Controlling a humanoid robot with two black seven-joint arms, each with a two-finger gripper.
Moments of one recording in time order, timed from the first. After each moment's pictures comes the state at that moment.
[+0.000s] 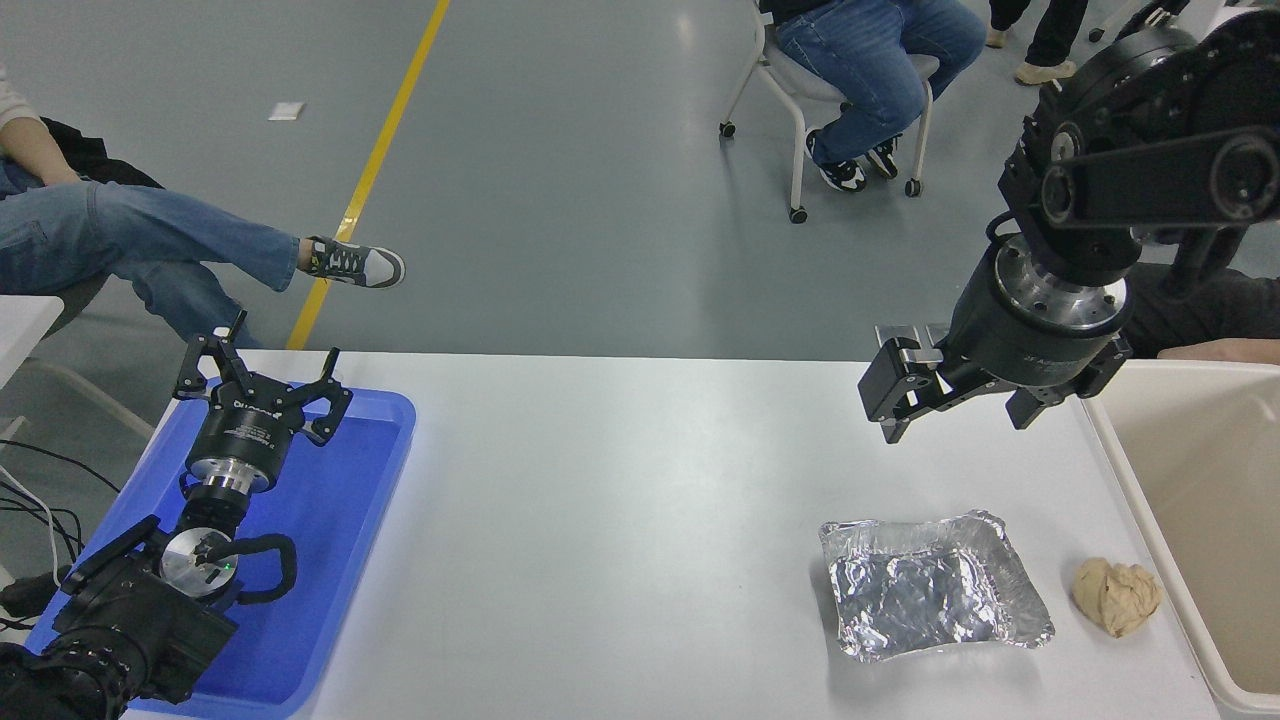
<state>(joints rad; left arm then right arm) -0.63 0.20 -0.89 -0.20 -0.21 -0.79 -0.32 2.44 -0.06 -1.43 1.59 0.00 0.71 0.04</state>
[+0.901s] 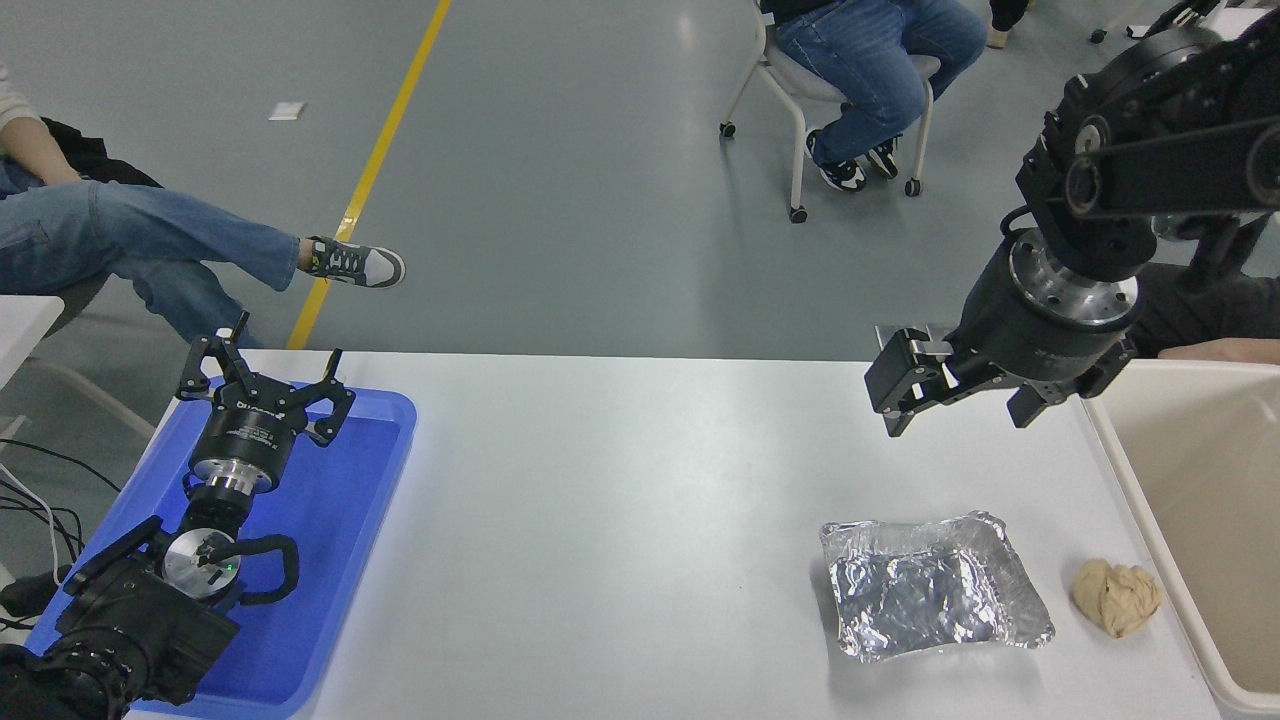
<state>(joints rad) -0.63 0.19 -0.89 -0.20 -0.21 -0.79 -0.32 2.38 -0.18 -1.40 1.57 -0.07 0.68 0.05</state>
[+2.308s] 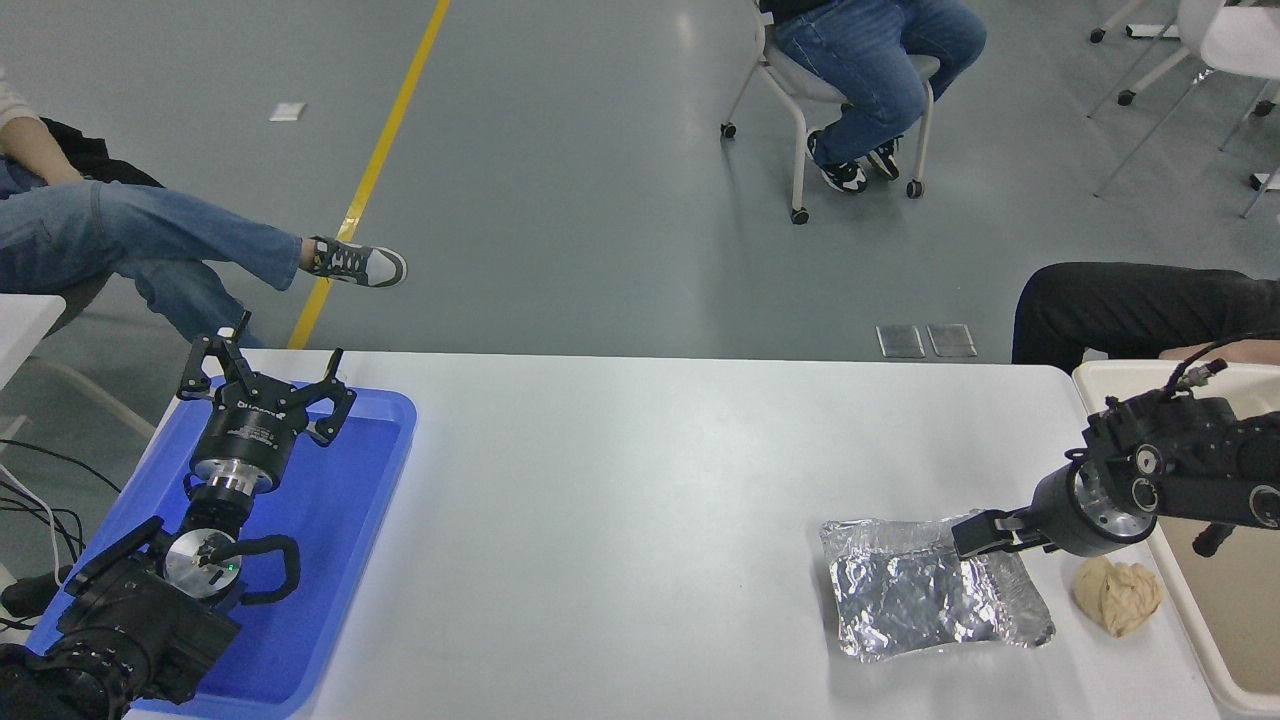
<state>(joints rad) -0.63 0.19 -0.89 -0.20 -0.21 -0.79 -0.32 1.28 -0.57 -0.84 1.07 -0.84 0.32 0.05</state>
